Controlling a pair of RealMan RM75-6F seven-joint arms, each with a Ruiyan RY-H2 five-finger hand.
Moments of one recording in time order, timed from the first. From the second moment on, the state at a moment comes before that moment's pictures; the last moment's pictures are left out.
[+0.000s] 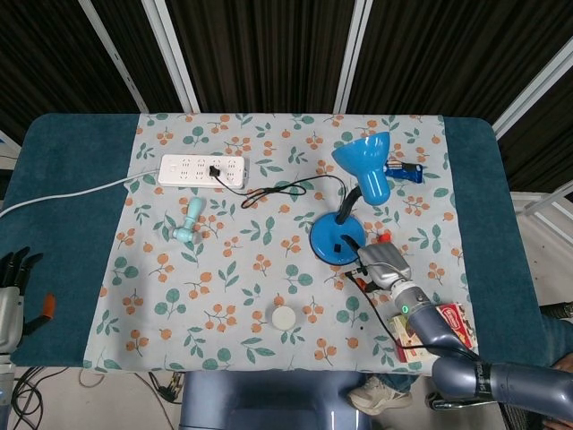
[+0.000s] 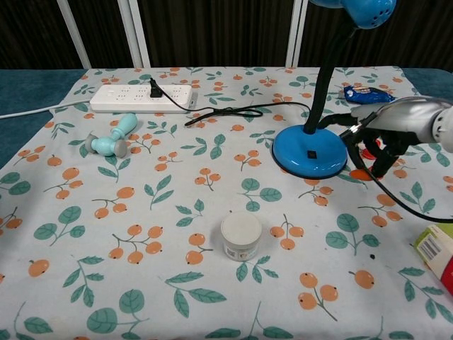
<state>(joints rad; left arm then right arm) -0.05 -1.17 -0.09 -1.76 1.33 1.50 0.18 0.77 -1.31 0.11 -1.71 -0.86 0.89 -0.43</state>
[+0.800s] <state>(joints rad) -0.05 -1.18 -0.09 -1.76 1.34 1.51 0.20 0.28 -1.11 -0.08 -1.68 -1.36 1.47 -0.14</state>
